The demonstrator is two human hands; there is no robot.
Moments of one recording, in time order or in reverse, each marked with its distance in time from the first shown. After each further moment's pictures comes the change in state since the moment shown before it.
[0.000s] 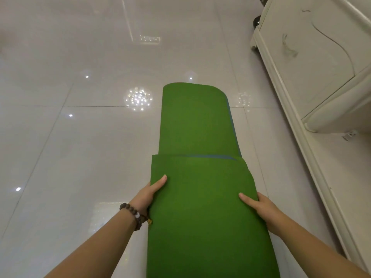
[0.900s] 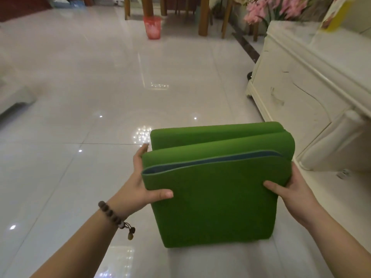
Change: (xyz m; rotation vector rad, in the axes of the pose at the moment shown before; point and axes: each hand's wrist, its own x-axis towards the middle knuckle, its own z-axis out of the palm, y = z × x) left_hand -0.104 0.114 0.029 0.611 -0.139 0.835; right_hand -0.082 -0.144 -0.017 0.036 0.029 -0.819
